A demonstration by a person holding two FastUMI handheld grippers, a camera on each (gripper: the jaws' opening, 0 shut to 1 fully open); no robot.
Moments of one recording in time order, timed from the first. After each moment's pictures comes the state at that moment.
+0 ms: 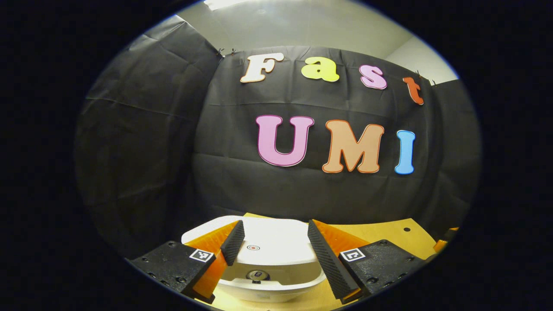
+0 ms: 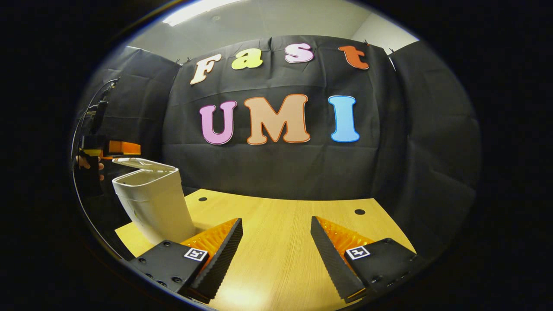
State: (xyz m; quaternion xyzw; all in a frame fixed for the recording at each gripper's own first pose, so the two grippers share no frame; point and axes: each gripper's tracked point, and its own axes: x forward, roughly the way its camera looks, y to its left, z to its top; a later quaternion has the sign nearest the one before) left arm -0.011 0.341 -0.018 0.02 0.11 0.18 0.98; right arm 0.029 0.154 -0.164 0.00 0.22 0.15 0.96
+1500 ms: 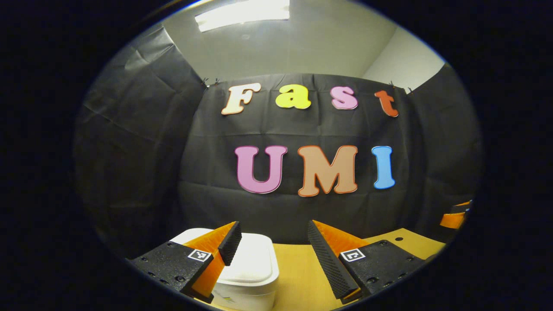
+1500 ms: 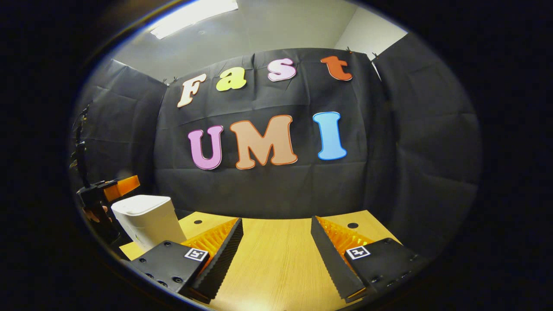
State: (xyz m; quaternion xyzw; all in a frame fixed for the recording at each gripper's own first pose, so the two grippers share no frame) left arm 0.001 0.228 0.011 0.07 -0.02 0.12 0.99; right arm 0.058 0.121 -0.103 0.06 0.15 0.11 0.98
